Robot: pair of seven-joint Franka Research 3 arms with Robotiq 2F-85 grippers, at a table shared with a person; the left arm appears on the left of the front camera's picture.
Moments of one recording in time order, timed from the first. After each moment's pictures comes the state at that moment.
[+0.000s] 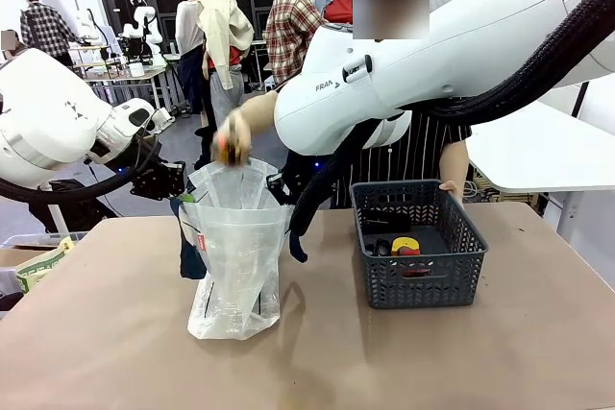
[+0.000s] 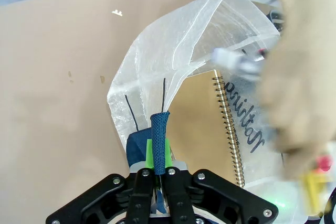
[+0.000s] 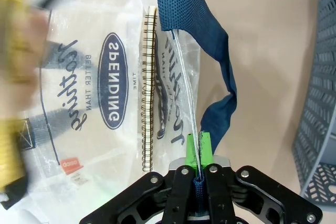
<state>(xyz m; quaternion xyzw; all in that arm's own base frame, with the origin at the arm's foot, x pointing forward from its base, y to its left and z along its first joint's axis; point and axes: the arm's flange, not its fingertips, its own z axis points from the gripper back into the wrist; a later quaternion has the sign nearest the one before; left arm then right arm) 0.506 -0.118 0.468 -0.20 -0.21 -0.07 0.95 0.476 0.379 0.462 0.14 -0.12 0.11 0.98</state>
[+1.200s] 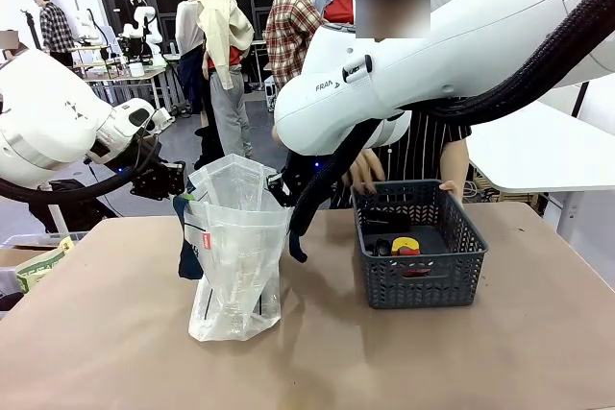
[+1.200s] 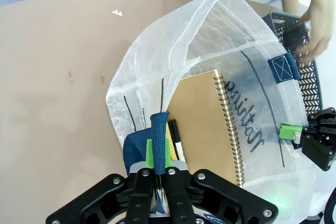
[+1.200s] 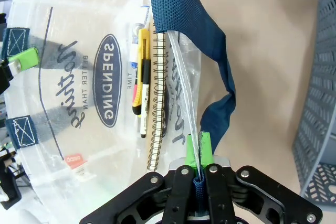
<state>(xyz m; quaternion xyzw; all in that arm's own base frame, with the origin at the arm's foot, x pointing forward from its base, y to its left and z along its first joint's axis) 0.506 -0.118 0.468 -0.20 -0.21 -0.07 0.95 0.476 0.379 0.462 0.14 -0.12 0.11 0.98</state>
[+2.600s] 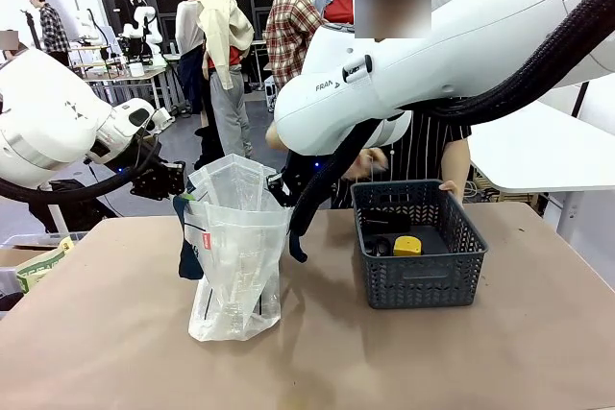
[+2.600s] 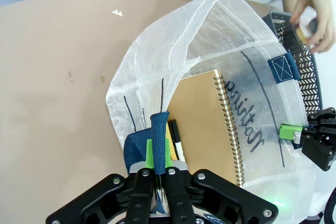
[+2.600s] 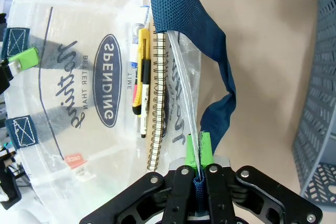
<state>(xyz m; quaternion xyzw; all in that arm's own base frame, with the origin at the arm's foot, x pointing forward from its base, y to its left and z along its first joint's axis) 0.506 -0.118 0.468 -0.20 -0.21 -0.07 0.95 0.476 0.379 0.462 0.14 -0.12 0.11 0.98</state>
